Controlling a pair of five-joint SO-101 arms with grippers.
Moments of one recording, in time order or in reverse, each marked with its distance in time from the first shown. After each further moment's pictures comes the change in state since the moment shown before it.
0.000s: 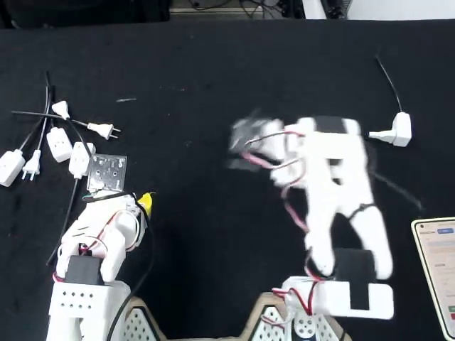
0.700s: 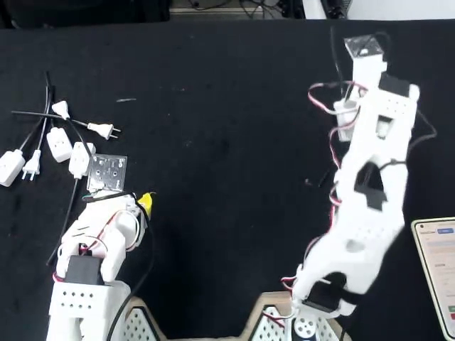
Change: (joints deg) left arm 0.0 0.0 0.0 0.0 0.0; right arm 14.1 43.7 -59.4 7.6 -47.4
